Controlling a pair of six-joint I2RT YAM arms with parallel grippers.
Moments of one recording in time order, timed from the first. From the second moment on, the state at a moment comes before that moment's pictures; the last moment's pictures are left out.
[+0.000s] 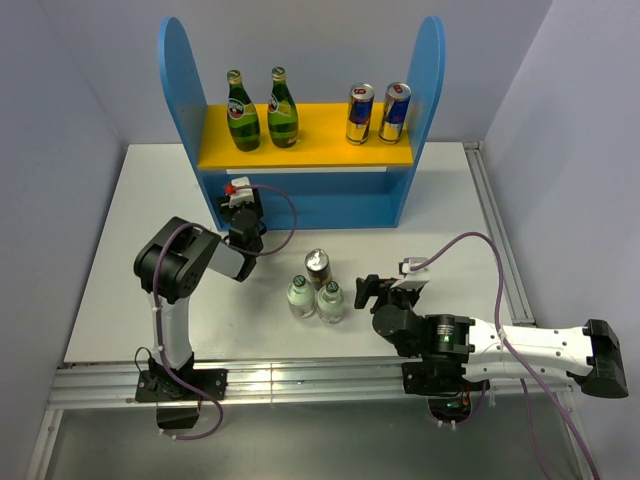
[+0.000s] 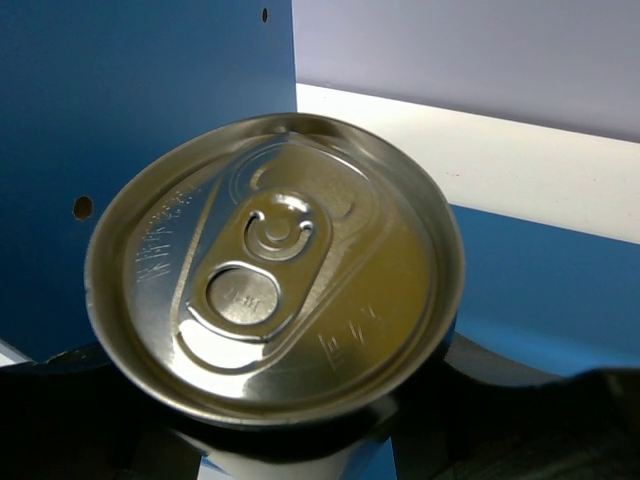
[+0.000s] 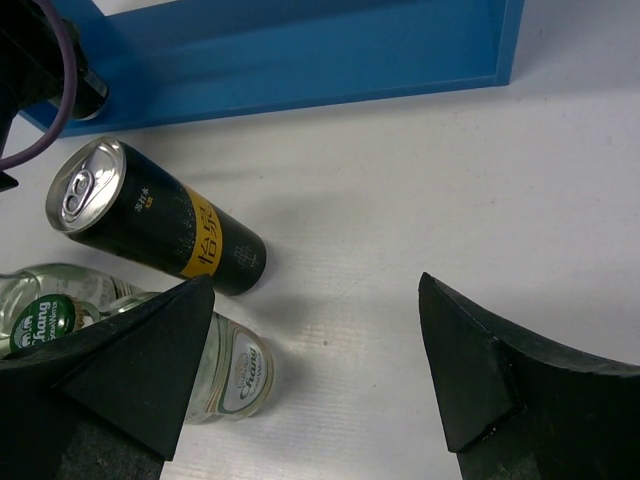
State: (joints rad) left arm -0.48 2.01 0.77 1.25 -0.77 -0.03; right arm 1.33 0.70 0.40 -0.29 1.11 0.81
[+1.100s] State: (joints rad) left arm -0.55 1.59 0.70 1.20 -0.80 -0.03; right arm 1.33 0.70 0.40 -0.26 1.11 0.79
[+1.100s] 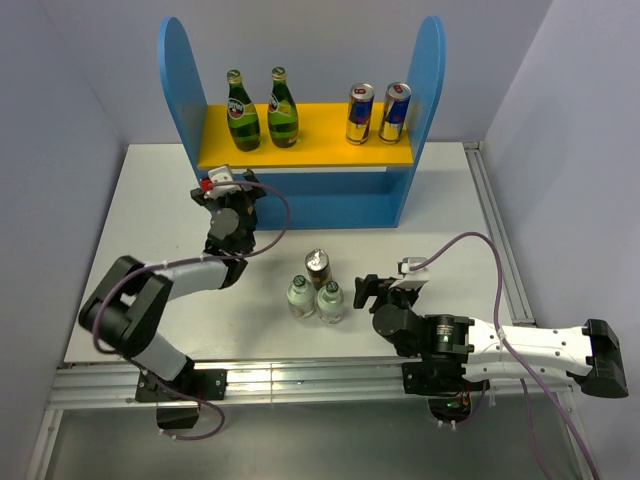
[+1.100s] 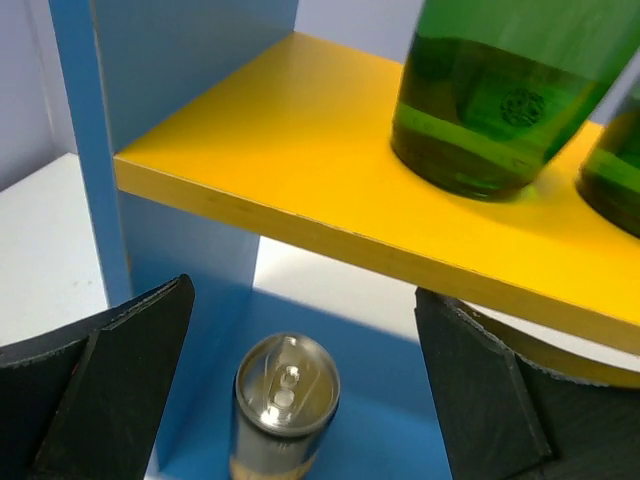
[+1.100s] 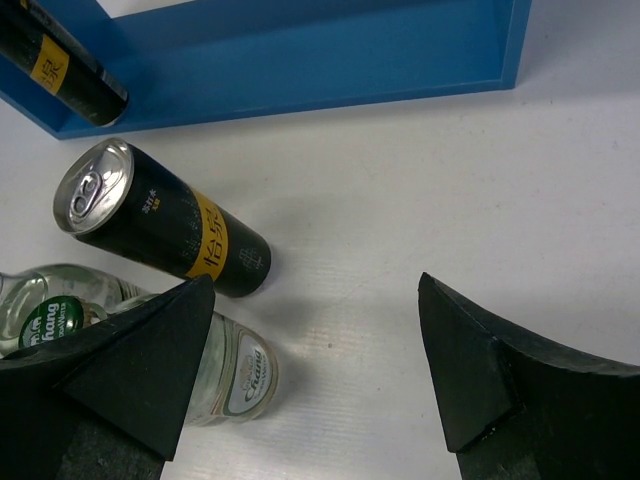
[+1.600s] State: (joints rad) left arm -0.68 0.82 0.72 0.24 -0.67 -0.32; right arm 1.33 0.71 0.40 -0.26 1.10 0.78
